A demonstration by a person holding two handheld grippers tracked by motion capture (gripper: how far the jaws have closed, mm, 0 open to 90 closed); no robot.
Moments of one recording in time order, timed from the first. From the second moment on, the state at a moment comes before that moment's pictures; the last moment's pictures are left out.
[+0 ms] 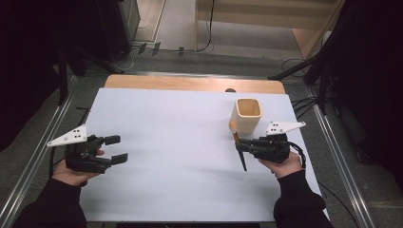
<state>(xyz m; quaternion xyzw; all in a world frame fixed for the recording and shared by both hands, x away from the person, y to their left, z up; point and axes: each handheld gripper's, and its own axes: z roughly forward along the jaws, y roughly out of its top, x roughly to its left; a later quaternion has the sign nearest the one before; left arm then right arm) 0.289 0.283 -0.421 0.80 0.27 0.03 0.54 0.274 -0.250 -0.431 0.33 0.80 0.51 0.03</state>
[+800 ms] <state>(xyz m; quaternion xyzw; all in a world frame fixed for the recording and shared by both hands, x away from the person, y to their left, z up) 0.300 0.235 -0.402 0.81 0.21 -0.01 0.54 0.278 -0.219 -0.420 0.28 0.80 0.52 0.01</state>
